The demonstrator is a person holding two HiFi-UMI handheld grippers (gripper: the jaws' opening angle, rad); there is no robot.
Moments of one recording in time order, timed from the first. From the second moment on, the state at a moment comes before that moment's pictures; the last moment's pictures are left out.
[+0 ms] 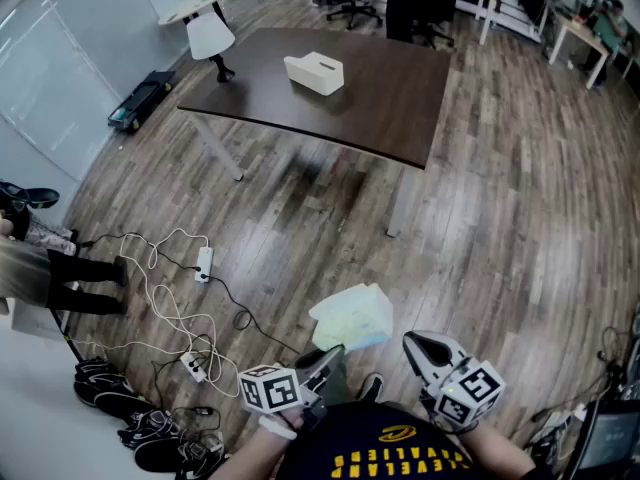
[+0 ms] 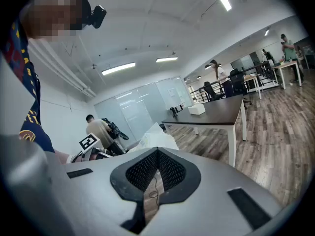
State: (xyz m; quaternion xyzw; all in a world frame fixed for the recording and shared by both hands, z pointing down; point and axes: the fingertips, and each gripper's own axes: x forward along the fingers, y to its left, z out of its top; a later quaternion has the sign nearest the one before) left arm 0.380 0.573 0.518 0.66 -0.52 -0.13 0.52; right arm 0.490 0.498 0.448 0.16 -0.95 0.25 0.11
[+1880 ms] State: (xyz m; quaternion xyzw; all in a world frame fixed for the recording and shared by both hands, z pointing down) left arm 0.142 0.534 0.476 0.78 -0.46 -0.08 0.42; right arm 0.230 0.461 0.465 0.10 -0.92 0.33 0.16
